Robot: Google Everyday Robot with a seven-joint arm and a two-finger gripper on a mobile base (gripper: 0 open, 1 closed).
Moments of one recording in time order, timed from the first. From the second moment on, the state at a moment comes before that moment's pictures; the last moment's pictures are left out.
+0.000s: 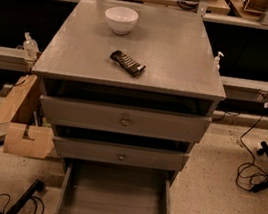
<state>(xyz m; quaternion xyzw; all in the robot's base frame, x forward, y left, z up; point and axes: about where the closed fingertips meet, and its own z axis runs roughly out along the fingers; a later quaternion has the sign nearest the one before) 0.392 -0.160 0.123 -0.53 0.75 0.19 0.34</state>
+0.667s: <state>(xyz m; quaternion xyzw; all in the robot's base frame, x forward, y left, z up) 0.412 -0.155 0.126 -0.53 0.75 0.19 0.35</state>
